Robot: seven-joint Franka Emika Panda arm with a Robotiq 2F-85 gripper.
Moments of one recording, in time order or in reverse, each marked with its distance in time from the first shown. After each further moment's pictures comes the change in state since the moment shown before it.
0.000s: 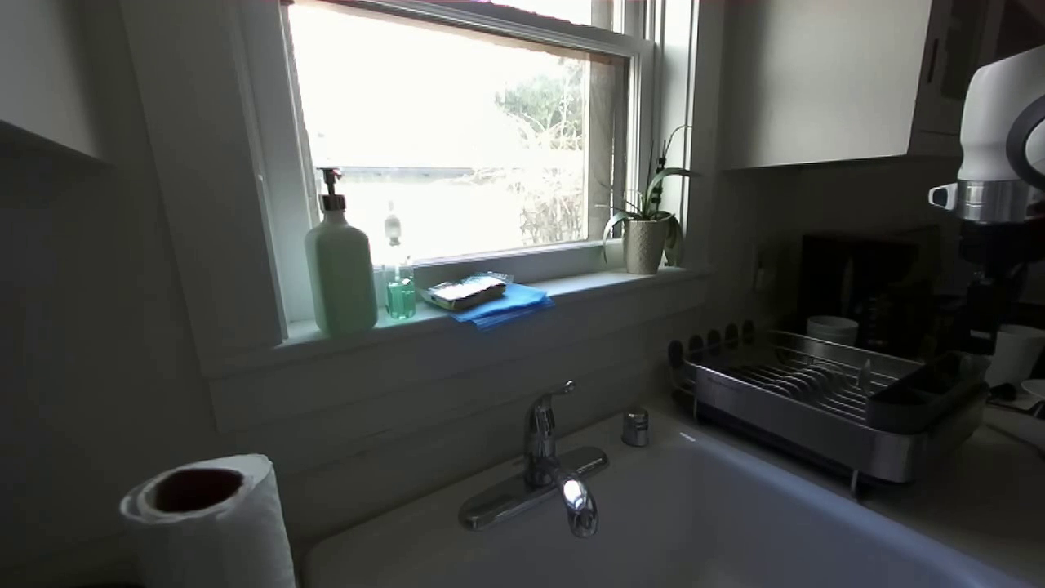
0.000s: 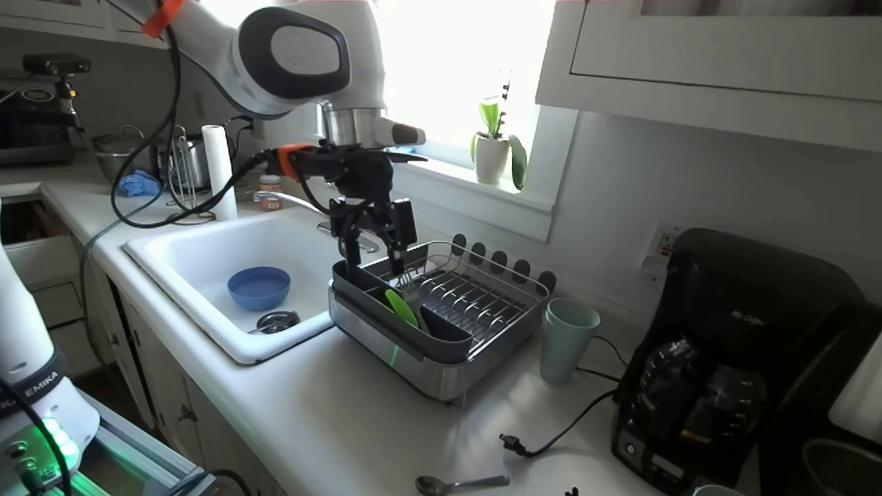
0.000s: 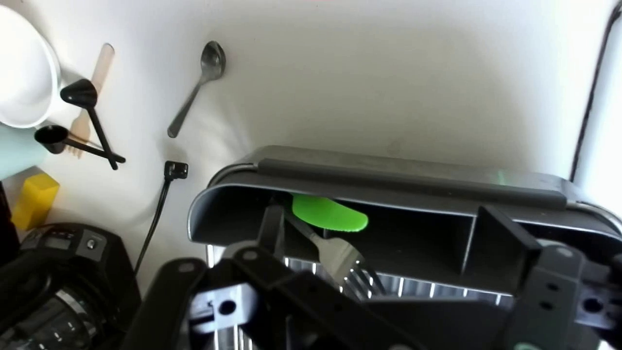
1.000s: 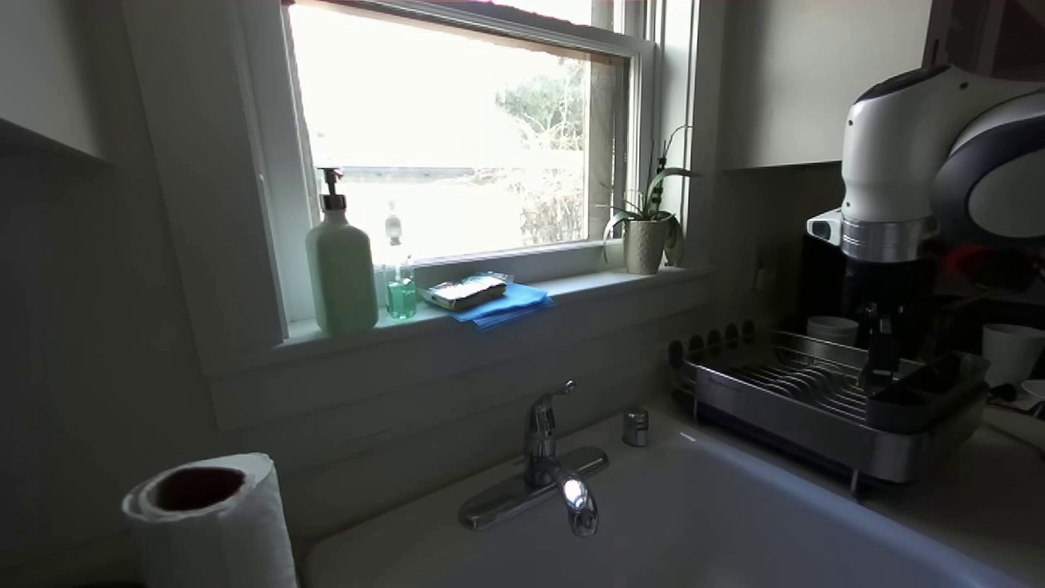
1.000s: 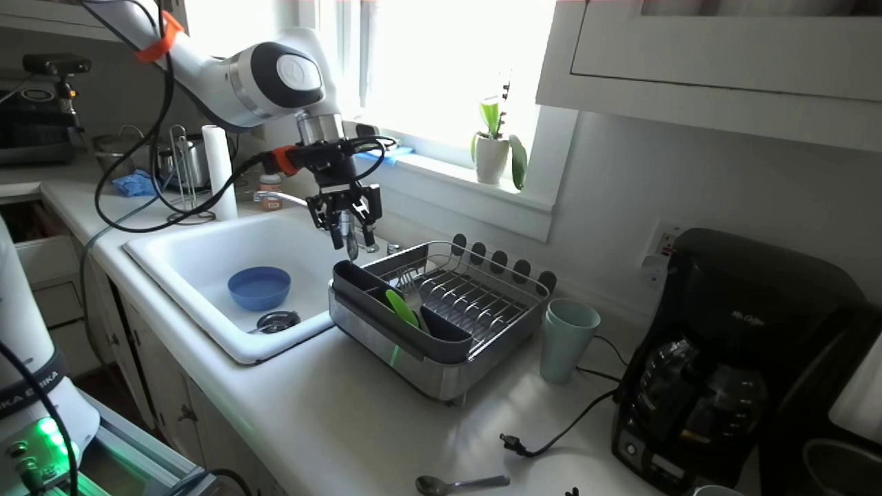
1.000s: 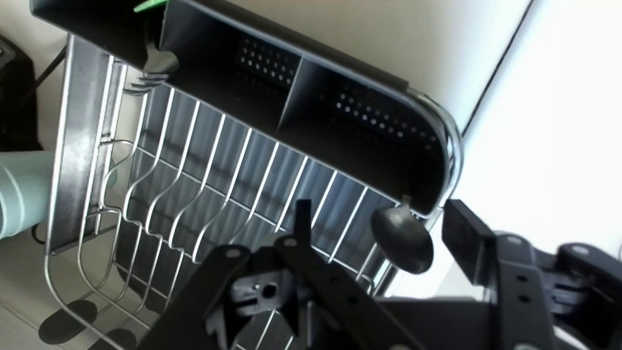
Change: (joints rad) arm 0.139 0.079 0.218 -0.025 -0.073 0.067 0.078
